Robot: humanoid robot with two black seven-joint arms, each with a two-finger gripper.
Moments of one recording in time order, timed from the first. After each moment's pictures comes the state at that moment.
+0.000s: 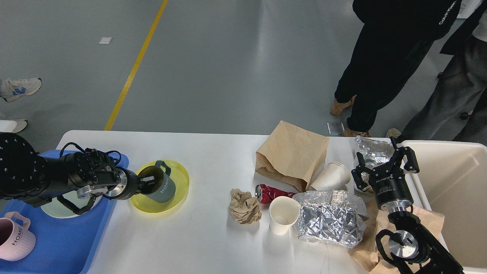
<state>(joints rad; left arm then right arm) -1.32 0.24 1.15 -0.87 -0.14 -0.16 -0.01 0.18 -0.11 1.37 0.86 -0.54 0.36 0.43</state>
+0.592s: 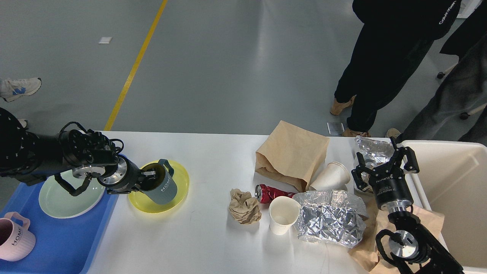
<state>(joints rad) -1.56 0.26 1.22 -1.03 -0.14 -0.37 0.08 0.18 -0.11 1.37 0.86 -0.54 0.36 0.43</state>
